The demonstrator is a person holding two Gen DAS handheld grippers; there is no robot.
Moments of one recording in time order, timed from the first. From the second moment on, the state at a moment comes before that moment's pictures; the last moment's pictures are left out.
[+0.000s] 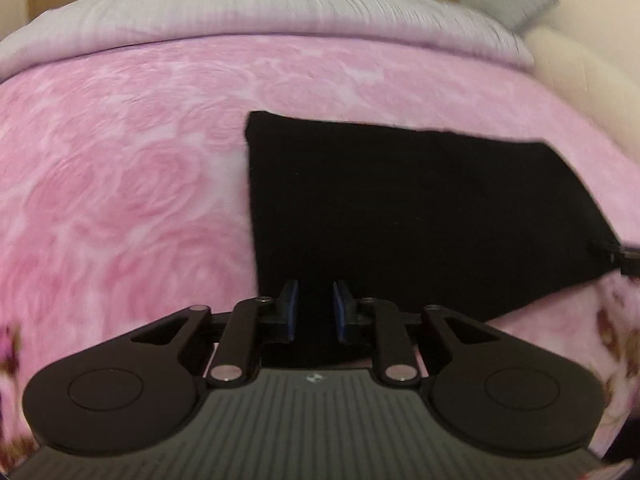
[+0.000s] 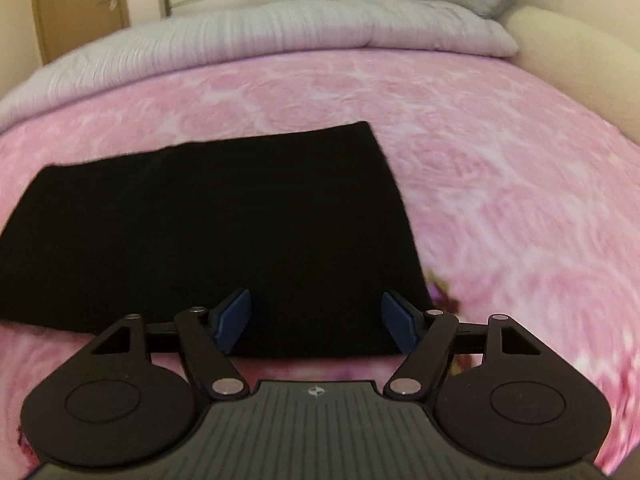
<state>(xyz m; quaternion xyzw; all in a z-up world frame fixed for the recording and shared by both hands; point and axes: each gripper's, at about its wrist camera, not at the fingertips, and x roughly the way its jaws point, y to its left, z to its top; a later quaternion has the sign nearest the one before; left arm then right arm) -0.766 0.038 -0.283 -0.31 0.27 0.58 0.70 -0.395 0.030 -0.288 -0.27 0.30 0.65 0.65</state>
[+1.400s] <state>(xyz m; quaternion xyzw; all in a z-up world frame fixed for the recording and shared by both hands) -0.701 -0.203 -0.151 -0.20 0.26 0.65 0.68 -0.466 -0.165 -0.170 -0.24 0.26 0.68 0.64</state>
